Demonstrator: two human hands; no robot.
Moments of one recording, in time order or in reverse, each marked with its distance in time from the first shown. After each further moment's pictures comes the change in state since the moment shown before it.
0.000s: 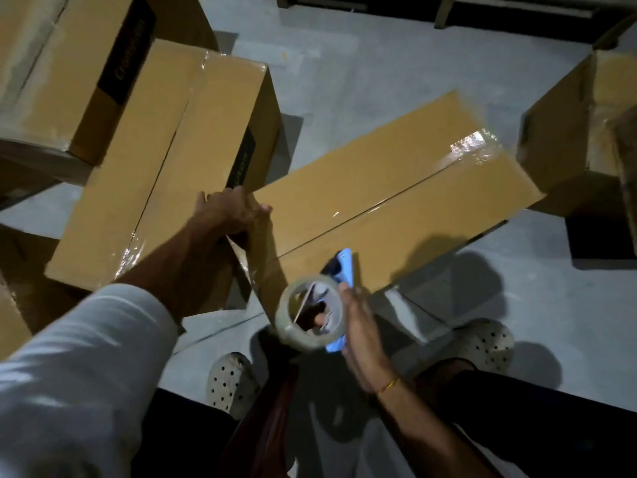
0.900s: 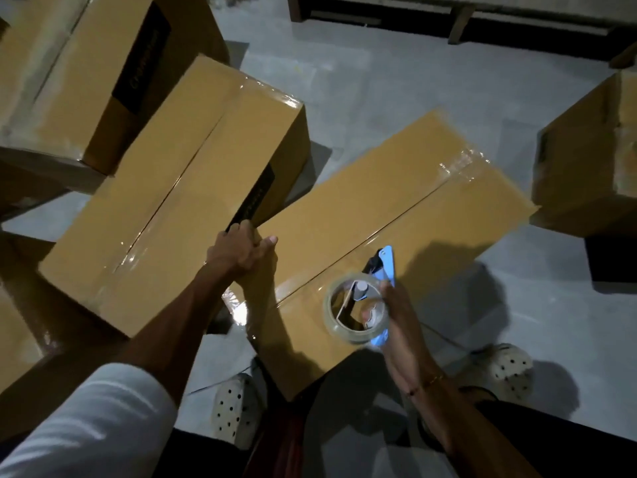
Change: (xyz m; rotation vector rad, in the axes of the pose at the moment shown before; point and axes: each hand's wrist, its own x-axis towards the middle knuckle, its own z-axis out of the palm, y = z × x) left_hand 0.001 -0.034 0.044 -0.261 0.052 0.014; right_hand 0.032 -0.036 -0.011 0.016 0.019 -0.124
